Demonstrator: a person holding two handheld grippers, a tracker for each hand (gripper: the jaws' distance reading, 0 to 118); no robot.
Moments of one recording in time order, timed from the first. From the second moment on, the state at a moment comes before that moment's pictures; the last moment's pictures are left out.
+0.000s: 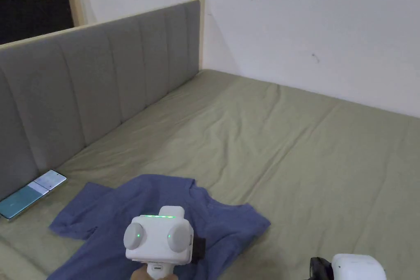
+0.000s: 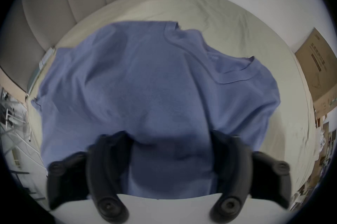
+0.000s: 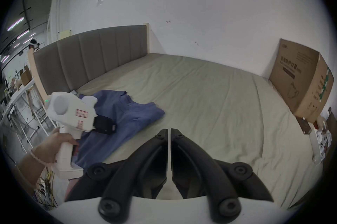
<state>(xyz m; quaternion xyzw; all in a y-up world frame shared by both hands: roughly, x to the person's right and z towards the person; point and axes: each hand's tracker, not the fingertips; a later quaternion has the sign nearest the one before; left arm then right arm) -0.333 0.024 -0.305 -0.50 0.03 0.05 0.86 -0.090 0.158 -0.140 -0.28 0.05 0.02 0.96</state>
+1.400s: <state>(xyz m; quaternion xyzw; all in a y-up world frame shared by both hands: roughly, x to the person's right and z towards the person) 0.022 0.258 -0.214 -0.31 -0.40 0.00 0.86 0.175 0.199 -0.029 -0.20 -0.28 -0.15 0.92</state>
